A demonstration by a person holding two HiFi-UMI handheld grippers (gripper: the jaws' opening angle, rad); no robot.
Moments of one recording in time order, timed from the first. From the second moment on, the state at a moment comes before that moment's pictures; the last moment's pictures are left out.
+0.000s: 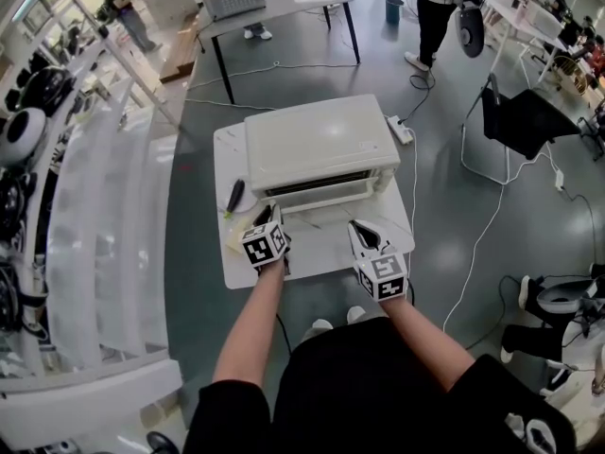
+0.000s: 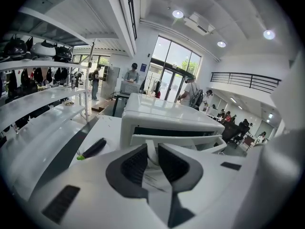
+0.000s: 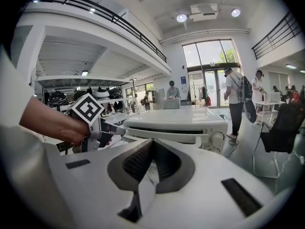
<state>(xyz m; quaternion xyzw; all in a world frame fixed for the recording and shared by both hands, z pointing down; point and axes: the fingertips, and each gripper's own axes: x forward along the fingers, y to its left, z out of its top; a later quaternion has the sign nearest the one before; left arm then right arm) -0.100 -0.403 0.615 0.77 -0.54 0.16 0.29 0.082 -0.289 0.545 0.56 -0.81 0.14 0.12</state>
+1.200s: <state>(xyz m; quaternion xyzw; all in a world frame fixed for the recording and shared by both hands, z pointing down) -0.088 -0.410 0.595 0.82 -0.51 0.15 0.20 0.114 -0.255 0.543 0.58 -0.79 0.15 0.13</state>
